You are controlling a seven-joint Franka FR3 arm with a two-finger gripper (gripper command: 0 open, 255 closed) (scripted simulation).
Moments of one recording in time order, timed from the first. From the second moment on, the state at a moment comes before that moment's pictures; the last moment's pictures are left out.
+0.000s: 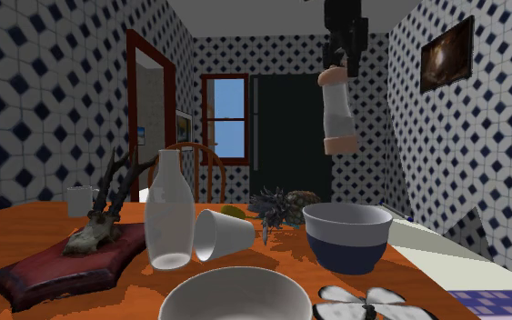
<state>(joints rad) -0.17 -0.52 -0.33 -2.00 -0.22 1.48 -0.65</state>
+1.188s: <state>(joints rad) -0.21 -0.64 -0.37 -2.26 -0.27 1.63 -0.66</state>
